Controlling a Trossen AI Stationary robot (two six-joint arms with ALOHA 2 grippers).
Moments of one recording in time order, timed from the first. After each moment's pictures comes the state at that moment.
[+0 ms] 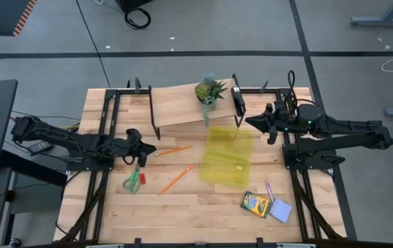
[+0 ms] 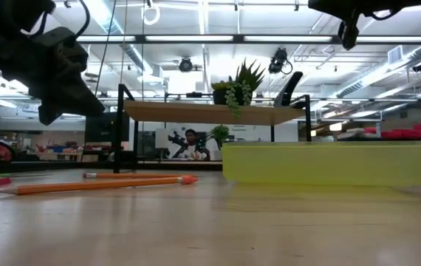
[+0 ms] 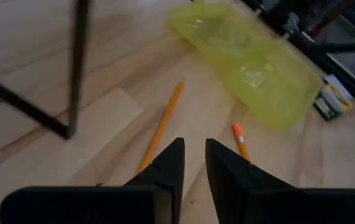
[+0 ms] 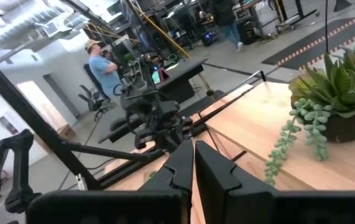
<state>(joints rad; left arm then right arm) -0.18 0.70 0.23 -0.07 -0.39 -0.78 -0.08 0.57 0.58 -0.02 0.08 0.49</state>
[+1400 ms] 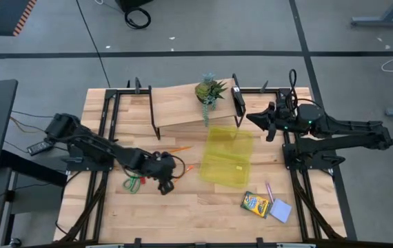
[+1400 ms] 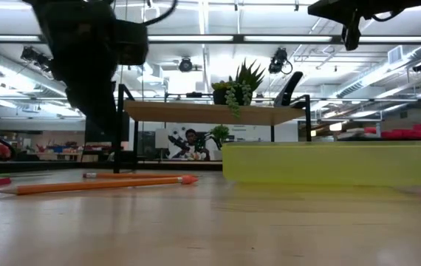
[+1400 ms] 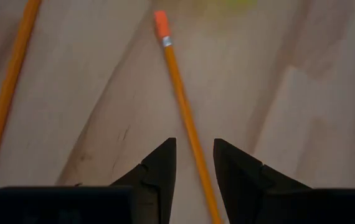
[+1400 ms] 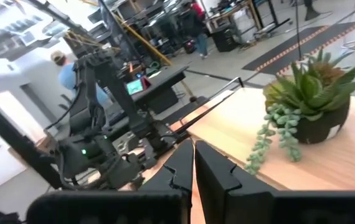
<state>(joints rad) -0.35 1.54 0.91 -0.46 -0.19 -0.79 -0.08 0.57 0.58 -0.04 0.16 0.50</state>
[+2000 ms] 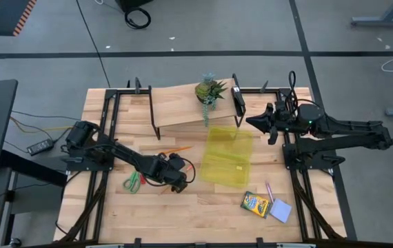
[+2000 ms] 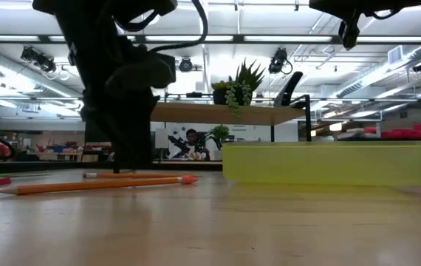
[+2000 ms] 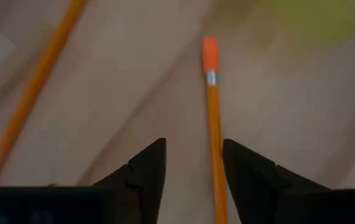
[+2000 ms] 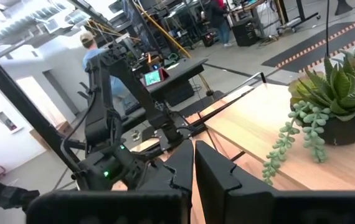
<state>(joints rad) -0.35 1.79 1.07 -0.51 -0.37 -0.96 -0.08 0.57 0.58 -0.03 0.07 0.47</state>
